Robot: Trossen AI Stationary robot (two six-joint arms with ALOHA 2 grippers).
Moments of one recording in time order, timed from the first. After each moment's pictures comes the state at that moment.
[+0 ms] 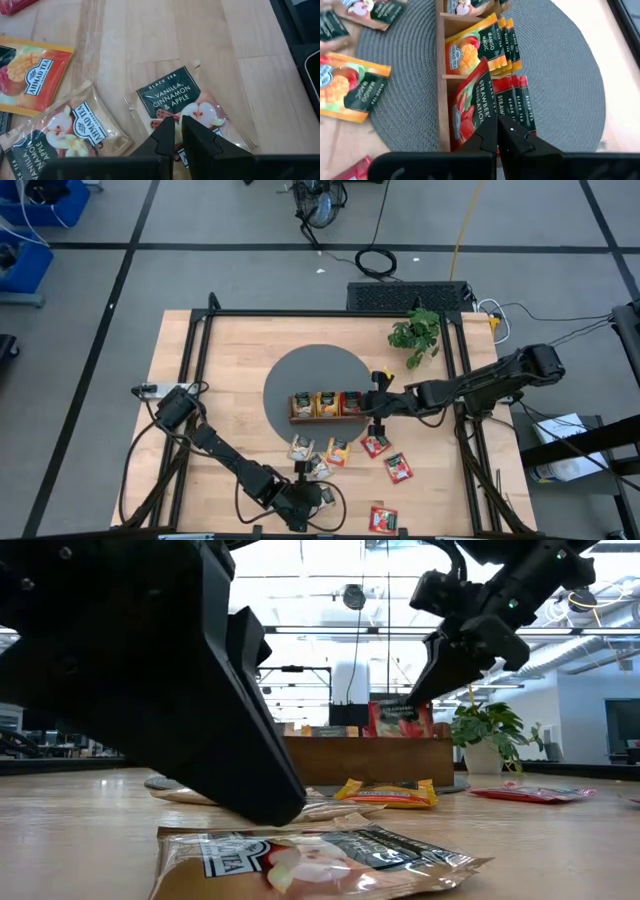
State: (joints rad) left arm -0.66 2.13 1.37 -0.16 -0.37 -0.43; right arm 0.18 1.41 0.73 -0.16 0.37 0.03
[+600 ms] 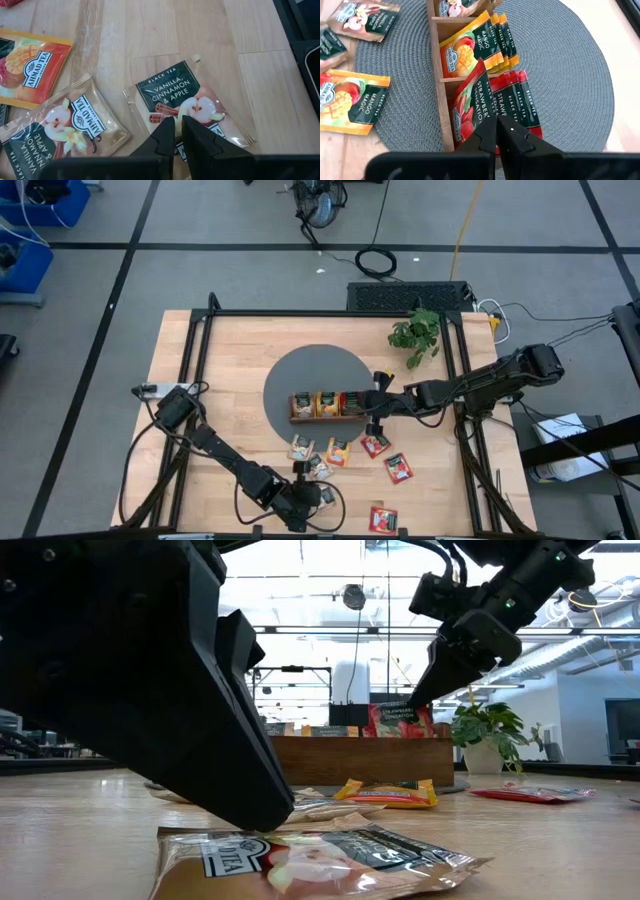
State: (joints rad) left arm -0.66 2.13 1.37 -0.18 -0.37 -0.46; right arm 0.18 1.41 0.73 -0.16 0.36 0.16
